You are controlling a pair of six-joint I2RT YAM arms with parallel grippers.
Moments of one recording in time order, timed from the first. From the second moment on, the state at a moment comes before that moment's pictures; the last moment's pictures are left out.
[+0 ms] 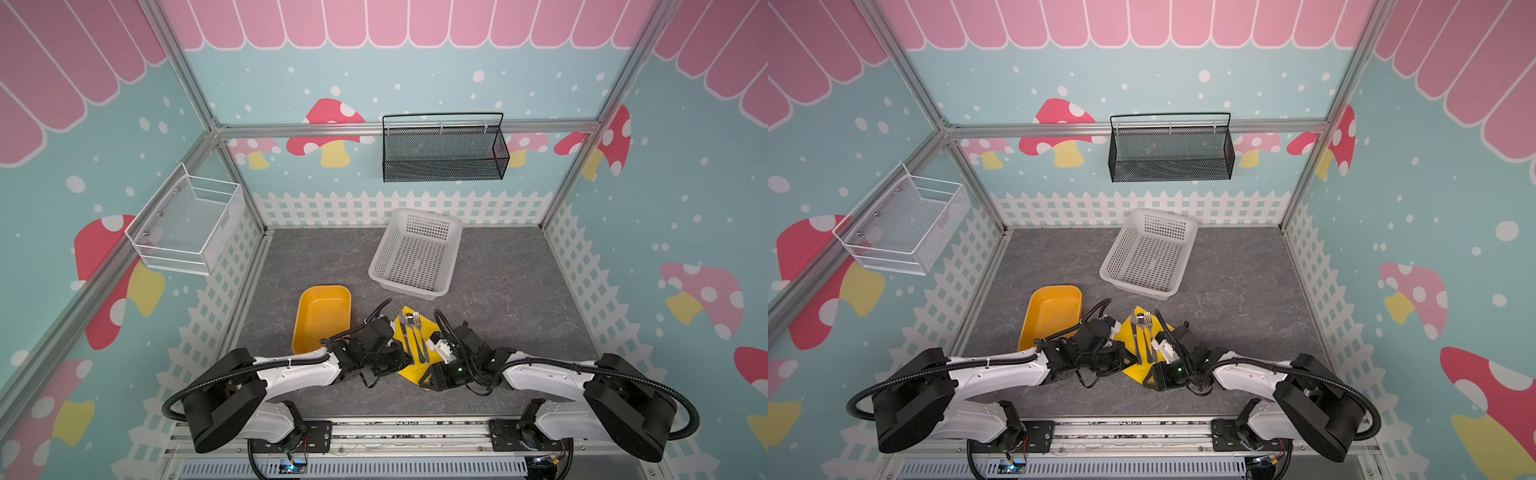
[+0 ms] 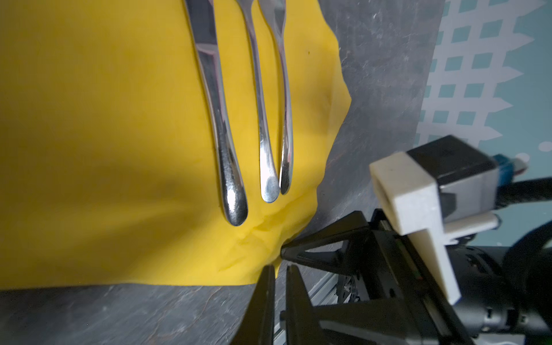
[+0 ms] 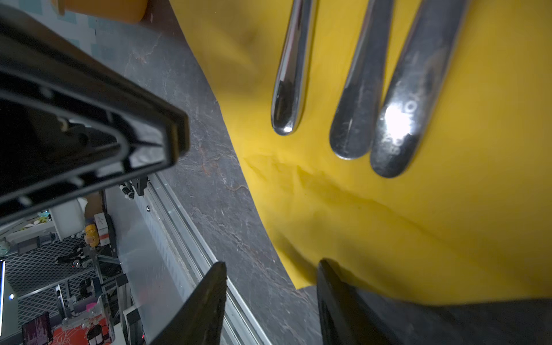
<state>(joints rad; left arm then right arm) -0.91 1.39 0.56 0.03 0.29 -1.17 0.81 1.29 0.40 -0.08 -0.53 0.66</state>
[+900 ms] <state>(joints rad) -1.00 1.48 0.58 -0.03 0.25 -1.13 0.81 1.08 0.29 -0.08 -0.40 0.99</state>
